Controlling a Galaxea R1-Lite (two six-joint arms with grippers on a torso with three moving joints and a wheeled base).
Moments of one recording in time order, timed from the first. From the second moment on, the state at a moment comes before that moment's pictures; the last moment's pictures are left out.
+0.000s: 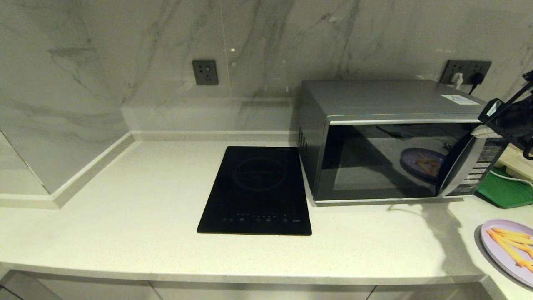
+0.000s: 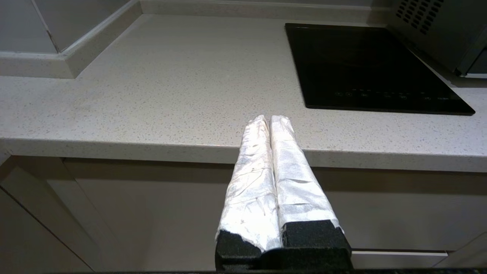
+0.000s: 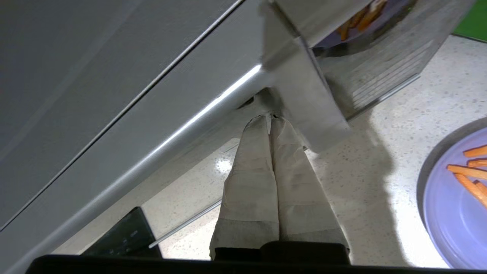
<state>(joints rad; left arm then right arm) 0.00 0.00 0.00 -0.01 0.01 -0.05 -0.28 1.90 -1.81 0.52 0.10 0.54</state>
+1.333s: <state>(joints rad) 0.00 0.00 0.00 -0.01 0.01 -0.05 -0.20 0.96 -1.93 1.51 0.30 -0.21</state>
